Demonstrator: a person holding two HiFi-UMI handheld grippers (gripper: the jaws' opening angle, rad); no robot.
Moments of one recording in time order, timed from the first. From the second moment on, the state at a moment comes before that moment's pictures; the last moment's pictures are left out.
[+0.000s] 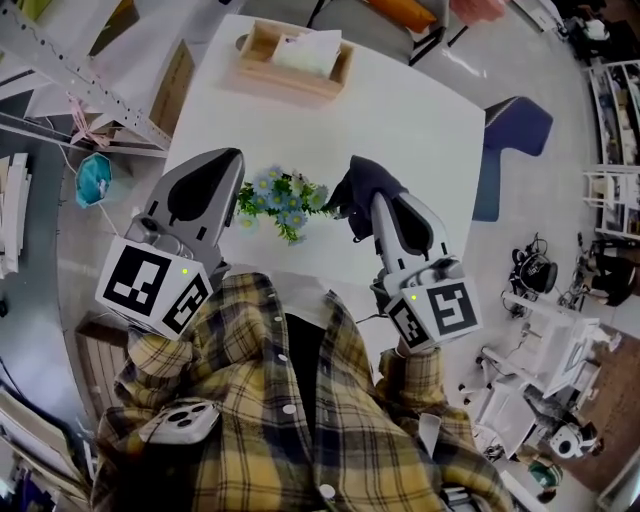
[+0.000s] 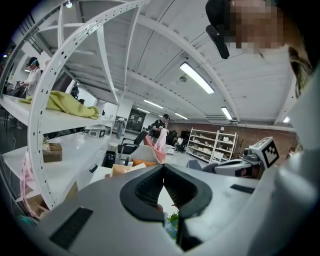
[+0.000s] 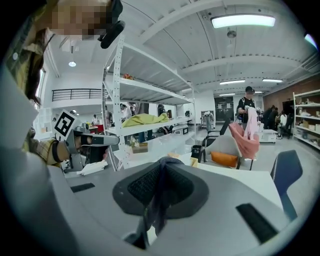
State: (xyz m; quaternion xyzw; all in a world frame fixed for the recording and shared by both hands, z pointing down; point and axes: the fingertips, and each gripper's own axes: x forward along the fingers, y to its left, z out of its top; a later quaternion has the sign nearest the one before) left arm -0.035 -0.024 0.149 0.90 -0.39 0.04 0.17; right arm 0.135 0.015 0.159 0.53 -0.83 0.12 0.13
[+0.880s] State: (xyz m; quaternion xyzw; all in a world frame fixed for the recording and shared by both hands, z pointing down) left arm -0.072 -0.007 0.248 0.88 -0.42 0.11 0.20; right arm 0.142 0.074 0.283 0.52 -0.79 0.23 0.21
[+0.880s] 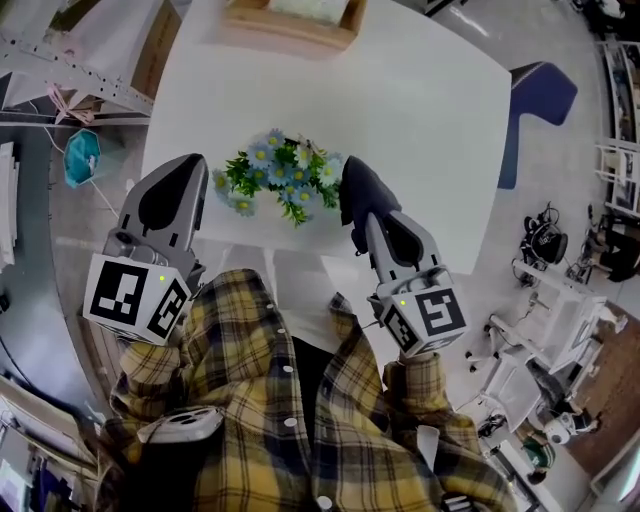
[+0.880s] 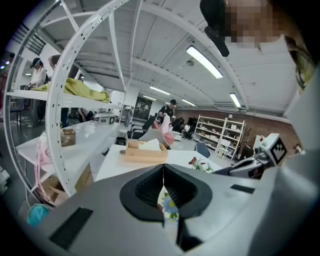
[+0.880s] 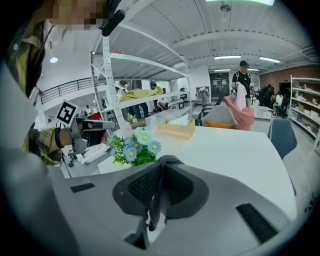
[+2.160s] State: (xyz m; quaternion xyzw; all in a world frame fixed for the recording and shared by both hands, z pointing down) left arm -0.037 0.035 0.380 0.93 -0.25 0.22 0.15; right arm 0.081 0.076 0.376 0.46 -0.80 0.33 0.22
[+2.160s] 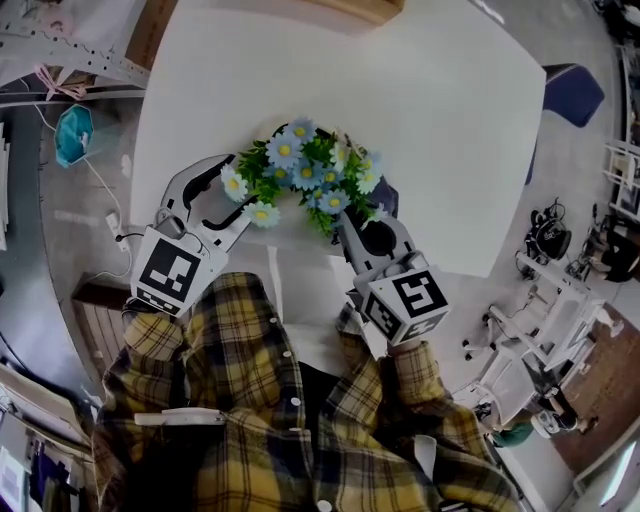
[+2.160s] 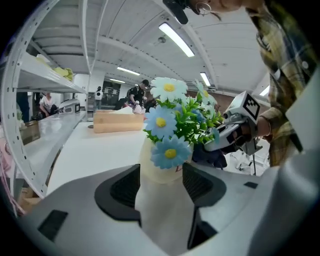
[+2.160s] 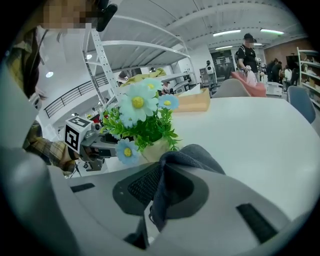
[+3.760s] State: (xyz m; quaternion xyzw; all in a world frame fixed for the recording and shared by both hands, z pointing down) left arm -0.007 0.020 0.392 0.95 -0.09 0.28 0.06; right arm 0.078 0.050 0.386 0.47 -0.78 0.39 0.13
